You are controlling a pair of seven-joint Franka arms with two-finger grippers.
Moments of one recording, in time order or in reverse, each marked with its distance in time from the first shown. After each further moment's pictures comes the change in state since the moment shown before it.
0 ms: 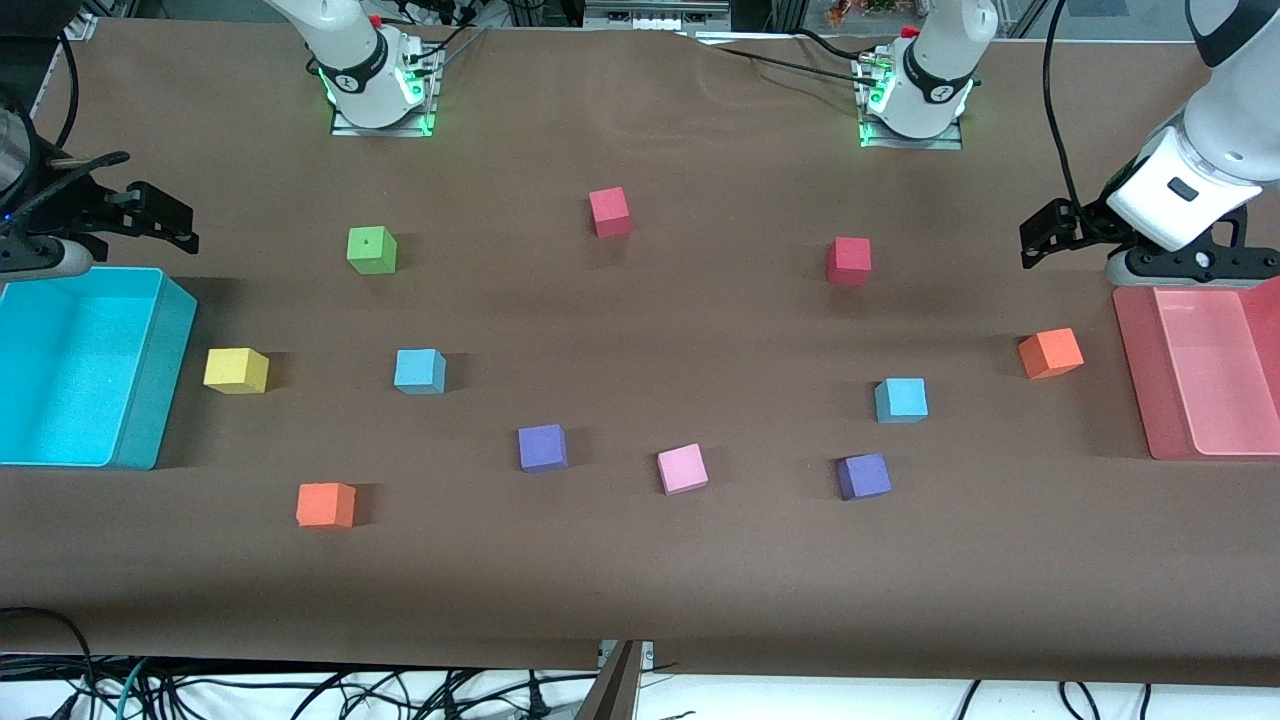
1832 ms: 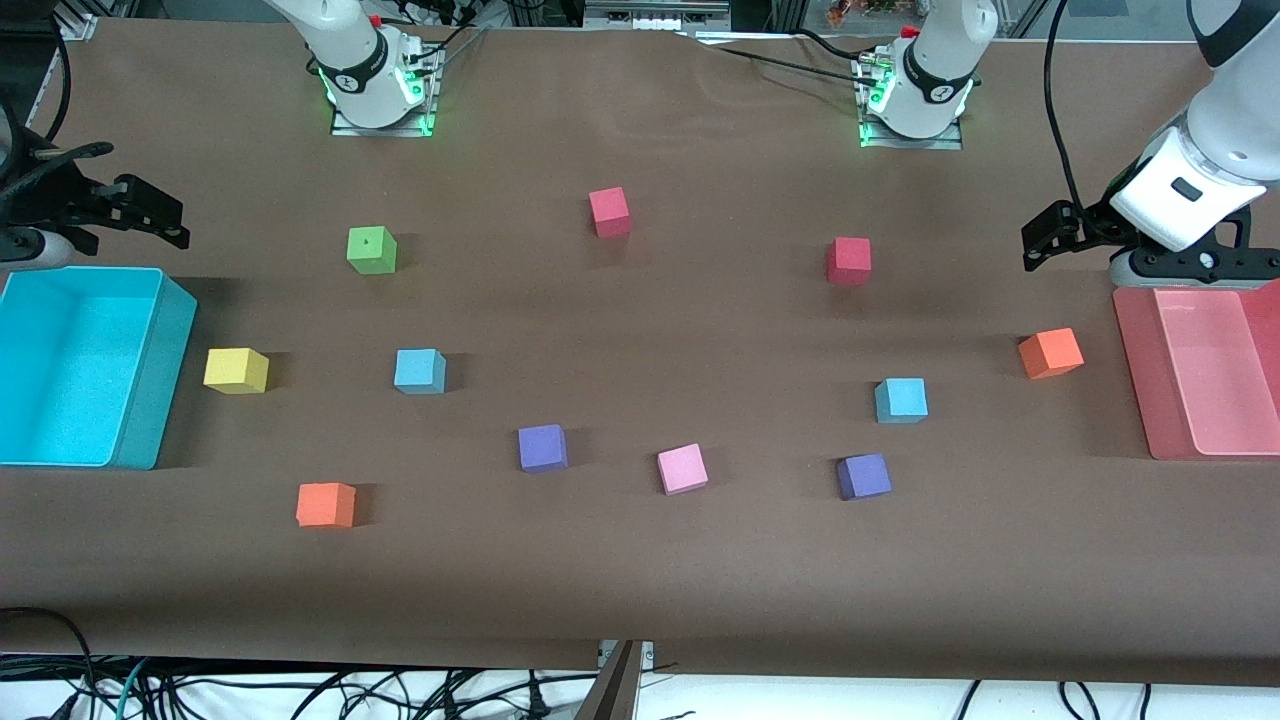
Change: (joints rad) left arm 0.000 0.000 0.002 0.000 0.000 0.015 0.000; right arm -0.001 -0.012 -0.012 0.005 0.008 -0.006 0.005
